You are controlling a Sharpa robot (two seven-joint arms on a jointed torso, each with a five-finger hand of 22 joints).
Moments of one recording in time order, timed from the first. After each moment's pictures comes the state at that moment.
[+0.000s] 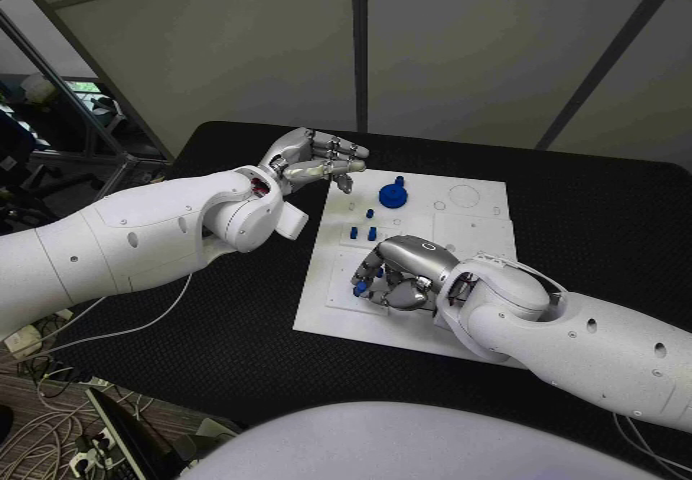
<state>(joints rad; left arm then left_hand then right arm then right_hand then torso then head) 1.08 -0.84 0.10 1.45 -0.33 -0.19 0.32 1.40 -0.11 0.40 -0.04 0.17 0.96 0.21 0.12 0.09 1.00 0.13 0.31 0.17 1.08 0.05 0.89 0.52 0.19 1.06 0.13 0.33 1.21 0.93 -0.64 0.06 1.66 -1.60 -0.23 -0.09 1.40 -0.11 0.43 0.03 0.18 1.12 0.14 0.10 0.11 1.19 0.07 0.19 0.07 1.47 -0.01 1.32 1.15 0.17 1.09 0.09 0.90 0.53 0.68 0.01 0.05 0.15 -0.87</state>
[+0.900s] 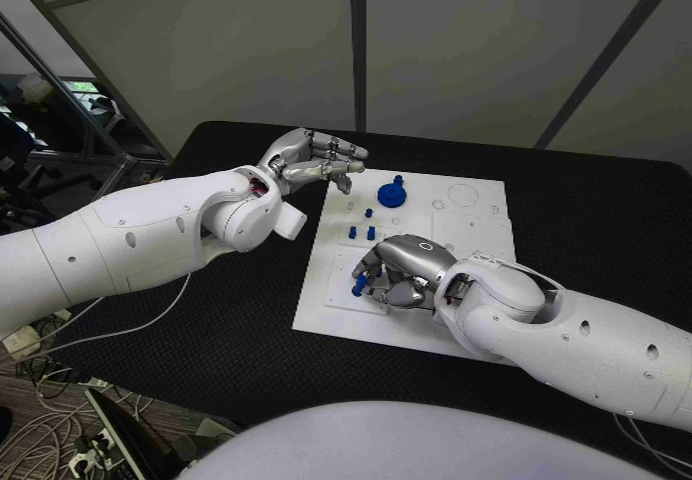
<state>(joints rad) 1.08 -0.84 0.10 1.45 -0.33 -0.19 0.31 1.41 -0.11 0.40 -0.04 0.17 0.96 0.21 0.13 0.09 1.00 0.13 0.31 0.17 1.08 0.05 0.89 0.52 0.19 1.06 0.13 0.33 1.21 0.93 -0.63 0.05 1.65 -1.68 -0.23 -0.14 1.38 -0.13 0.42 0.03 0.20 0.98 0.15 0.07 0.07 1.18 0.08 0.18 0.07 1.47 -0.01 1.32 1.14 0.17 1.10 0.09 0.89 0.53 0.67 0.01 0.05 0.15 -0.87</state>
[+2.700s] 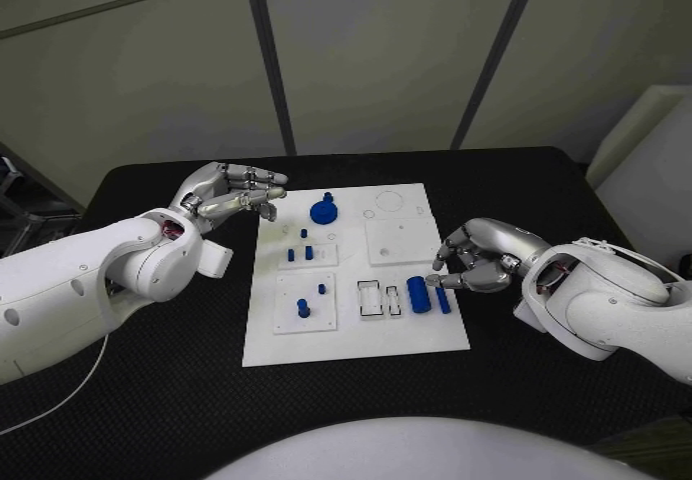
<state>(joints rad) 1.07 -0.89 0.10 1.47 -0.33 -0.18 0.31 1.40 -0.11 0.40 -0.04 0.17 0.96 0.21 0.13 0.09 1.00 0.13 0.31 0.17 1.08 0.05 0.89 0.52 0.19 1.06 0.14 0.33 1.20 0.95 -1.20 0.08 1.96 -1.45 -0.36 -0.36 1.25 -0.16 -0.02 0.27 0.44 1.00 0.09 0.35 0.28 1.42 0.01 1.39 1.30 1.47 -0.06 1.51 1.31 0.15 1.23 0.05 1.00 0.71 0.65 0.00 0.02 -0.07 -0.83</state>
